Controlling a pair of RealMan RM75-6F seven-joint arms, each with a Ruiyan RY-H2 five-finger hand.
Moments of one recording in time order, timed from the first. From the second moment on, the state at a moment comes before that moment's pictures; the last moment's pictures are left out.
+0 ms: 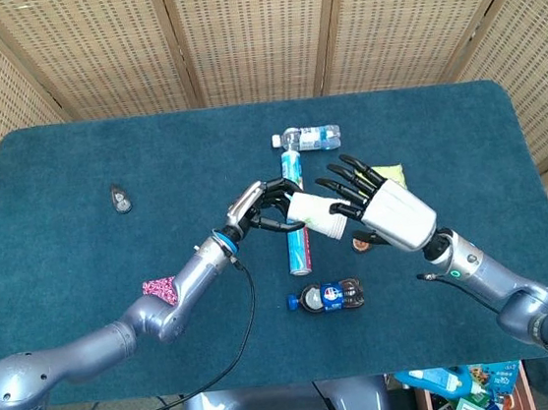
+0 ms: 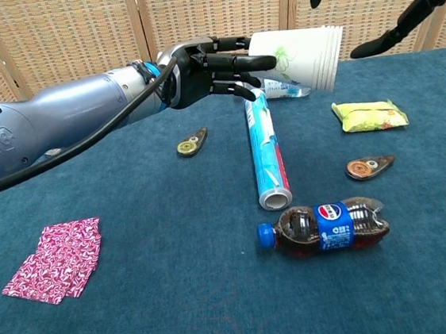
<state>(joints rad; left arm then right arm) -1.07 -1.79 -0.42 -1.07 1.27 0.61 -1.10 0.73 -1.39 0.16 -1.10 -1.90 1.46 0.24</state>
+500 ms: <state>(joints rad) -1.07 -1.79 -0.41 -1.08 1.28 0.60 -1.13 0.77 -1.45 0.14 -1.00 -1.89 1.50 0.22</state>
